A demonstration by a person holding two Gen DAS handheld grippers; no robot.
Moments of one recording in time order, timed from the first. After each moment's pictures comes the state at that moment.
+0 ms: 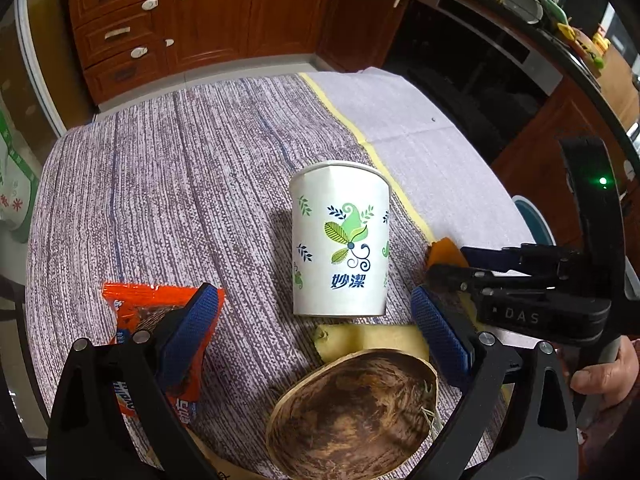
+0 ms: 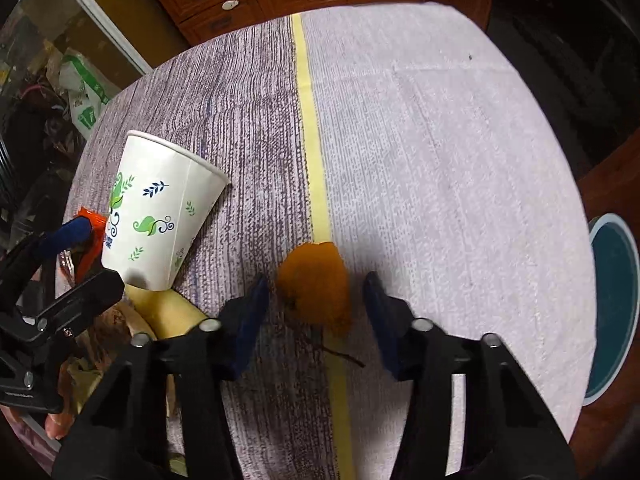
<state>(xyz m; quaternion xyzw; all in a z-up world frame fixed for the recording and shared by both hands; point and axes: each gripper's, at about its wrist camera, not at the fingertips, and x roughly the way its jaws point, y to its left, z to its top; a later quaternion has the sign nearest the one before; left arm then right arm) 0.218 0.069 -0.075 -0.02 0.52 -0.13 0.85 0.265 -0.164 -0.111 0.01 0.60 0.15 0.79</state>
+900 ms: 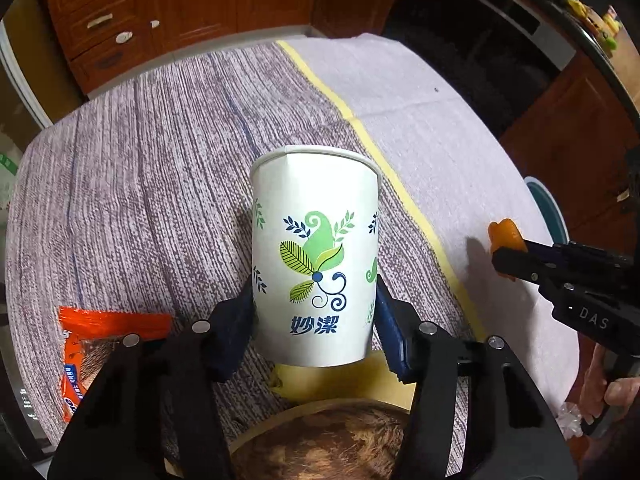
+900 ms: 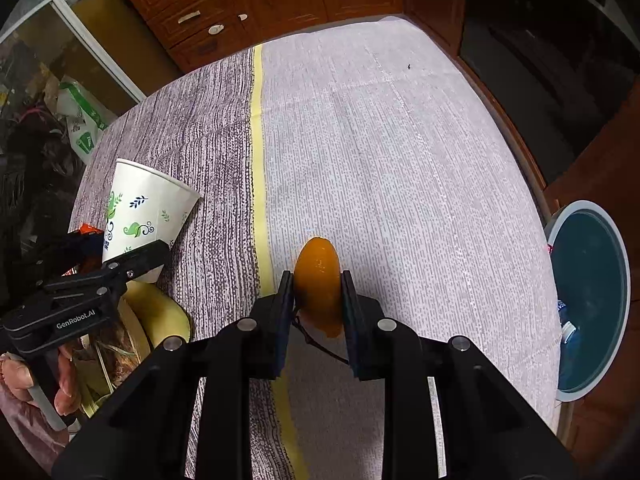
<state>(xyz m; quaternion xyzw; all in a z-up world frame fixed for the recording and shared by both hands) 0.253 0.029 -0.098 0.00 0.56 -0.13 0.82 0.256 -0.222 -0.092 0.04 0.58 0.14 0.80</state>
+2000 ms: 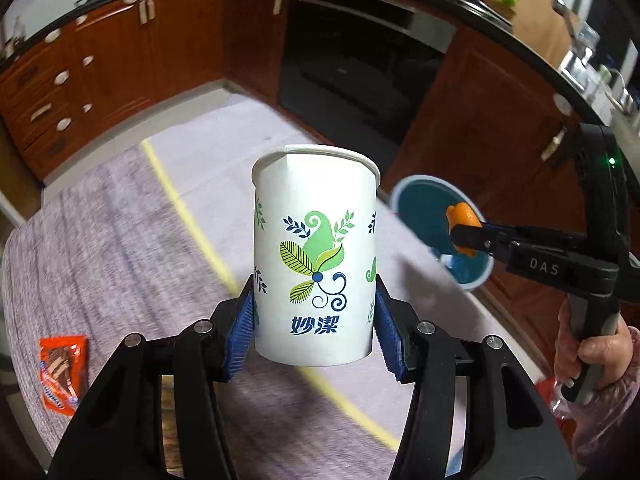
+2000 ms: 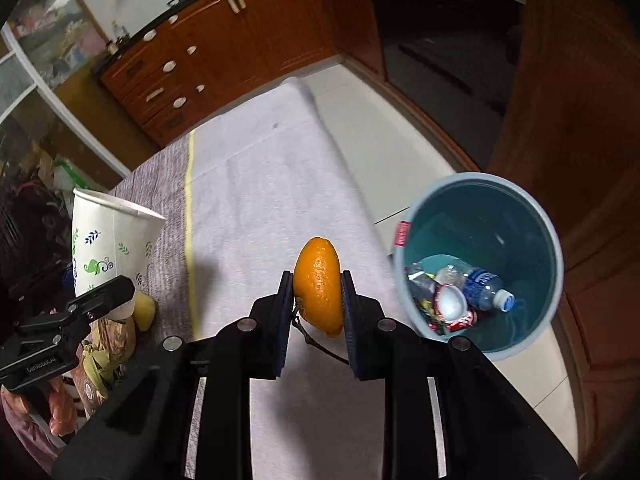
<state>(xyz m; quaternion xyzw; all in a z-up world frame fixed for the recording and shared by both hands) 0.184 -0.109 -0.011 0.06 0.48 -0.24 0.84 0.190 -0.377 -0.033 0.13 0.51 0.07 0.85</state>
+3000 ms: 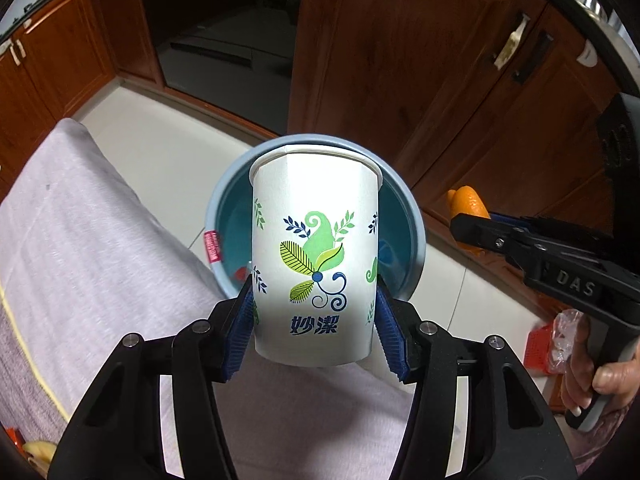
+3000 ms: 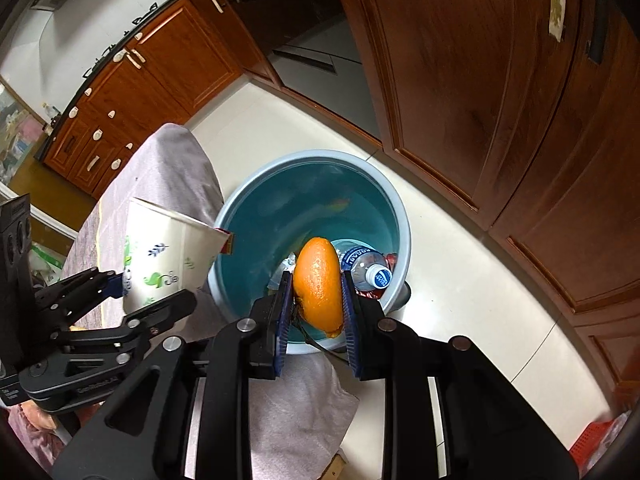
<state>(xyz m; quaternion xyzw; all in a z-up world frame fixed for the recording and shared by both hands) 0.201 -0.349 -0.096 0.16 0.53 -0.34 0.76 0.152 -0.561 -0.086 0.23 0.50 -0.04 0.83</state>
